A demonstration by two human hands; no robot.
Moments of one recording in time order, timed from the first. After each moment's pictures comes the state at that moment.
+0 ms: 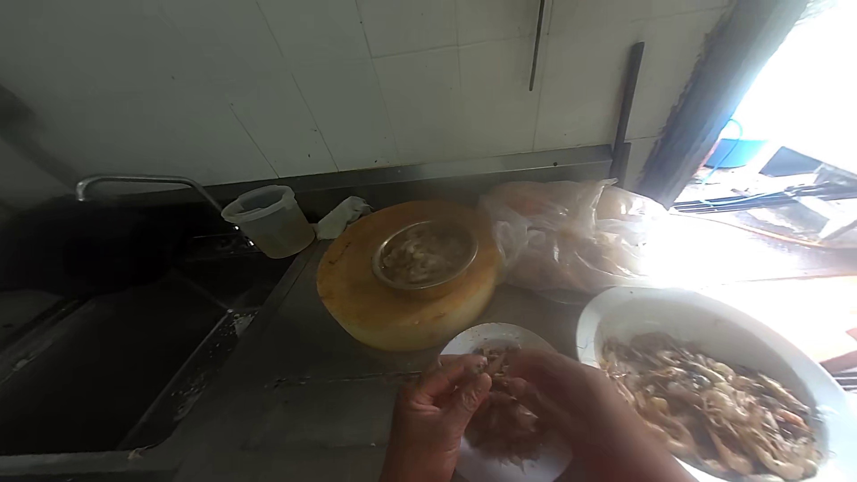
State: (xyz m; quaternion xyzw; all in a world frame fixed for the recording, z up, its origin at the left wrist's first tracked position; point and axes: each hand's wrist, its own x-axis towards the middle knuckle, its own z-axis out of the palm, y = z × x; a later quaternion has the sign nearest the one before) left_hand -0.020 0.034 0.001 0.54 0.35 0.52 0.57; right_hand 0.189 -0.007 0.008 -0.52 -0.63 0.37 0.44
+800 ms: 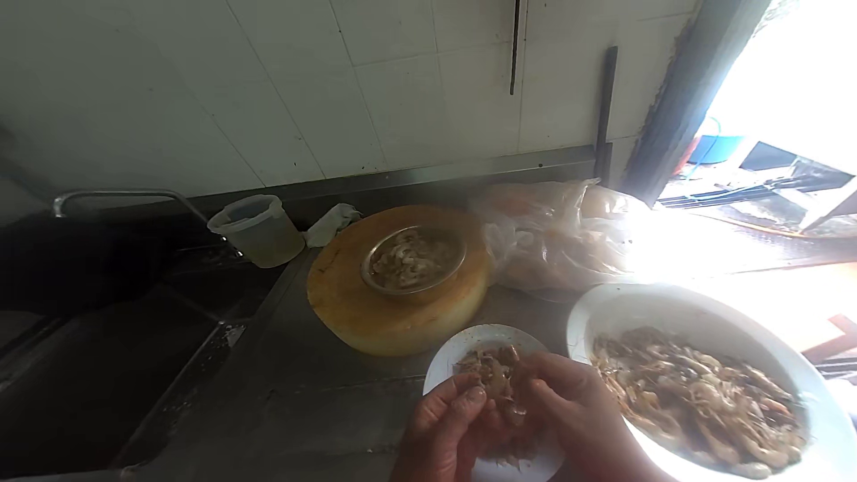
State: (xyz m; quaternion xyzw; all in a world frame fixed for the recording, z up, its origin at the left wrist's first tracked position) left_hand -0.012 0.013 0.019 0.33 0.33 0.45 0.76; right_hand 0.179 -0.010 -0.001 -0.48 -0.55 0.38 0.56
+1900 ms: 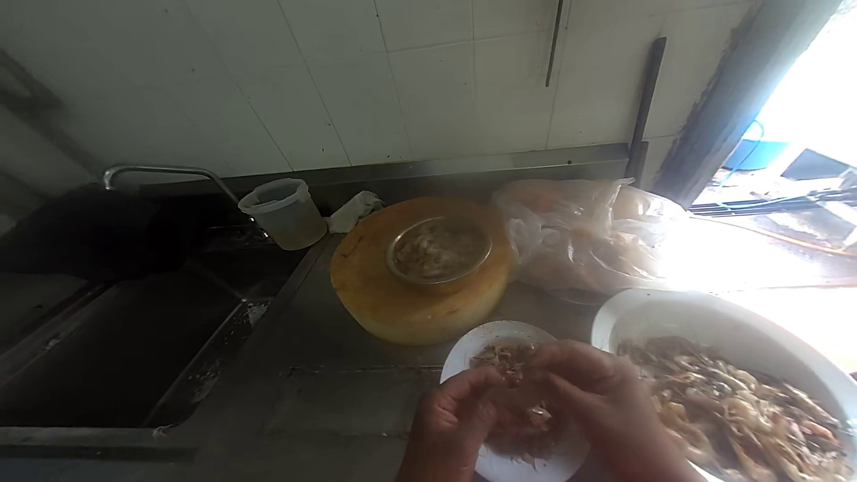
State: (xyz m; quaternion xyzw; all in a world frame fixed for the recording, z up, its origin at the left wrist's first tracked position) left_hand -0.024 0.019 0.003 0.49 0.33 0.46 0.66; right_hand 0.181 0.003 0.005 -0.36 -0.56 0.43 0.61
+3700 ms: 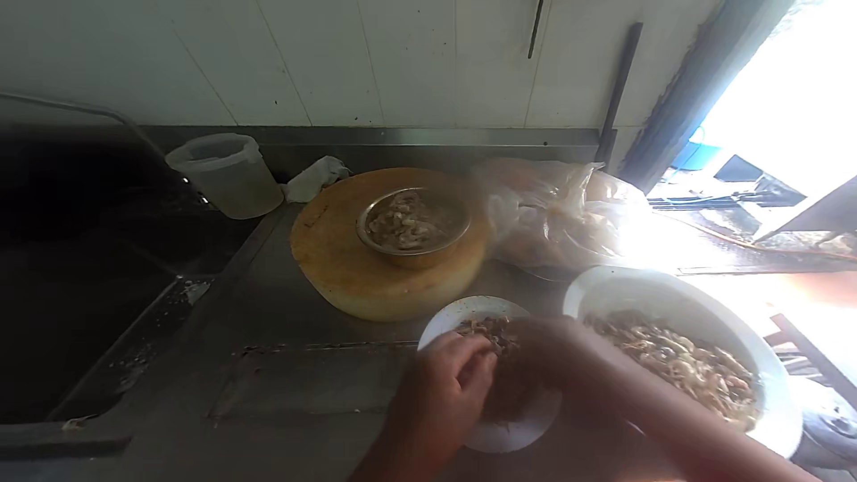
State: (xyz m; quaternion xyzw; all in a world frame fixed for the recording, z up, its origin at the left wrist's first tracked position) left_hand -0.024 0.038 0.000 0.80 0.43 0.30 0.28; right_hand 0.200 0.021 0.041 -0.65 -0.70 0.29 0.05
